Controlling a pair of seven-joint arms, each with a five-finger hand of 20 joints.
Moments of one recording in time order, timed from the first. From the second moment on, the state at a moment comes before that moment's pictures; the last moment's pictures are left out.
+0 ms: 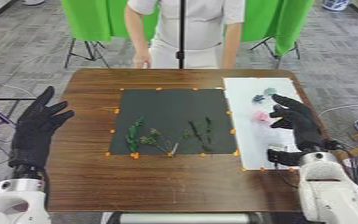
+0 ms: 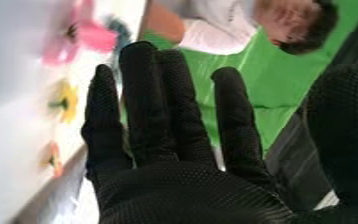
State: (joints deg) left arm 130.5 -51.5 -98.5 -125.0 45.2 21.4 21.3; right arm -111.5 -59.6 89.3 -117.0 -91.5 18.8 13.8
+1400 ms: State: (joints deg) left arm 130.1 -50.5 -99.7 -125.3 44.4 21.7 22.2; right arm -83.8 -45.2 59.7 -96.9 -141.3 1.5 30.9
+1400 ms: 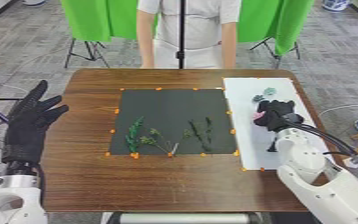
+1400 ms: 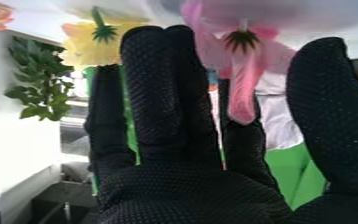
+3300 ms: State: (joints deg) left arm 93.5 -44.7 -81.3 -120.2 46.6 12.9 16.9; right arm -51.3 -78.2 17.0 -85.1 -138.2 17.5 15.5
